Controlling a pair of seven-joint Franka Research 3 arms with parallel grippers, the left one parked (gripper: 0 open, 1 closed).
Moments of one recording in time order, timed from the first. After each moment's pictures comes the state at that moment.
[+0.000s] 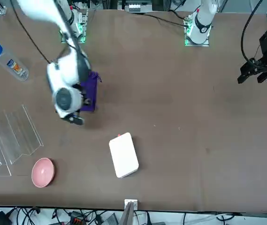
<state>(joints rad) 0.36 0.52 0.07 -1.69 -0.10 1.81 0.63</state>
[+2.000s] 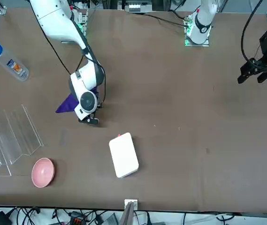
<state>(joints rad) 0.41 0.61 0.06 -1.78 -0.14 2.01 0.62</state>
